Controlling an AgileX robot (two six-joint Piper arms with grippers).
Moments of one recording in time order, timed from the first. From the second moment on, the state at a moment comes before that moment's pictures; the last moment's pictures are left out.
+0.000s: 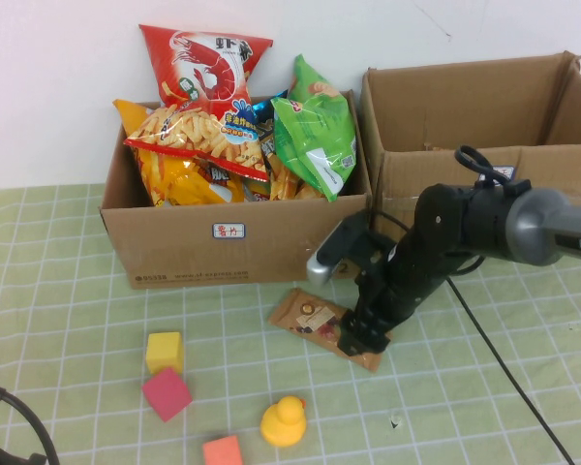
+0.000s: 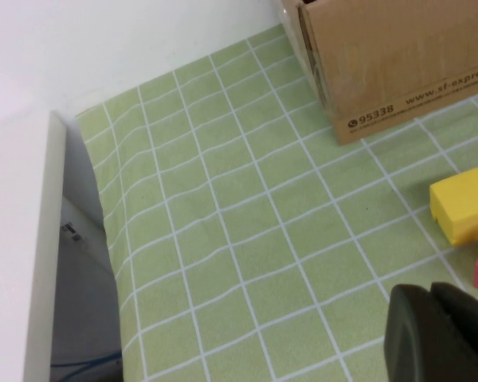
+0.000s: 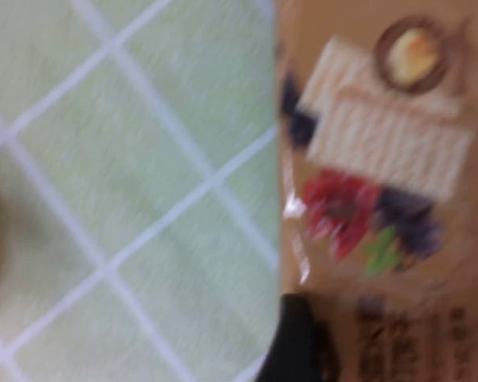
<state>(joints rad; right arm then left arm) 0.50 2.22 -1.53 0.37 0.68 -0.78 -0.74 0.63 -0.37 1.06 0.75 -1.04</state>
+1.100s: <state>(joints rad) 0.50 2.23 -1.60 0.34 0.79 -0.75 -0.74 0.63 -0.37 1.06 0.75 -1.04</state>
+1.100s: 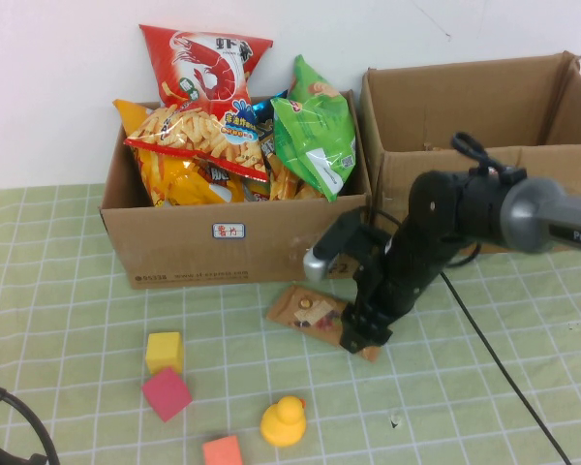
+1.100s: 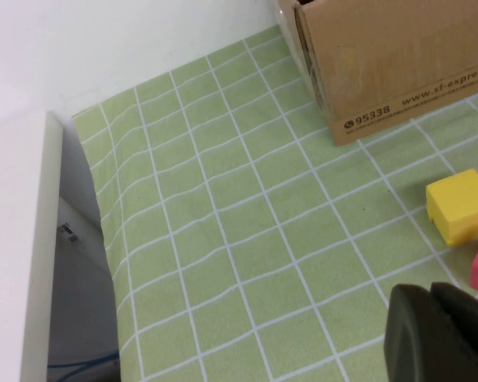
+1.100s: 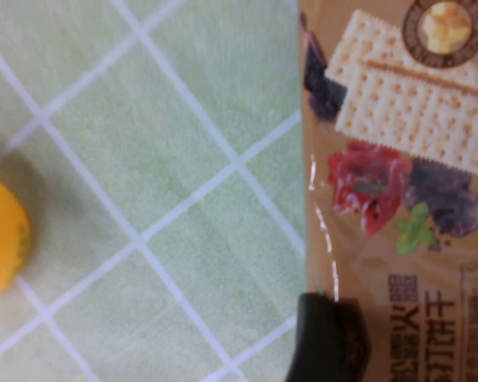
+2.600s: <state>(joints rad) 0.50 1.74 -1.69 -0.08 0.80 -0.57 -0.74 0.63 -0.37 1.00 0.72 -1.04</state>
